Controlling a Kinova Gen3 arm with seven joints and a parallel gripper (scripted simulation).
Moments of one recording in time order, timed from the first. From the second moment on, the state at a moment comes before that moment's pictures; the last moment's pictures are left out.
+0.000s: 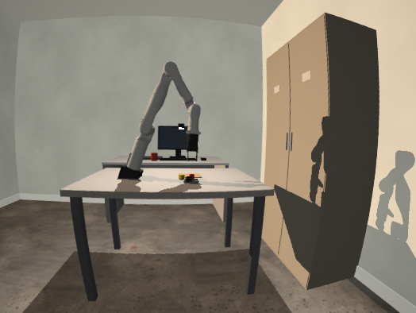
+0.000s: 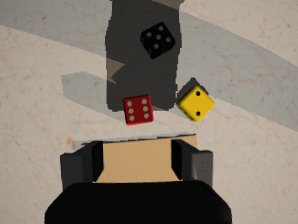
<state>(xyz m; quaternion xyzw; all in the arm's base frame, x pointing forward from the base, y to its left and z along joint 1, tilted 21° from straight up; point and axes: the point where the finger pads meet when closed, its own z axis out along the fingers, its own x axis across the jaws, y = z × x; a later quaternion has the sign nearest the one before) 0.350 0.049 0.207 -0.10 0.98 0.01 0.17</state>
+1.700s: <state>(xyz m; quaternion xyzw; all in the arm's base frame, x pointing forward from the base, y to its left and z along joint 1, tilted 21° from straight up) 0.343 0.016 0.229 -0.16 0.97 -0.01 0.18</state>
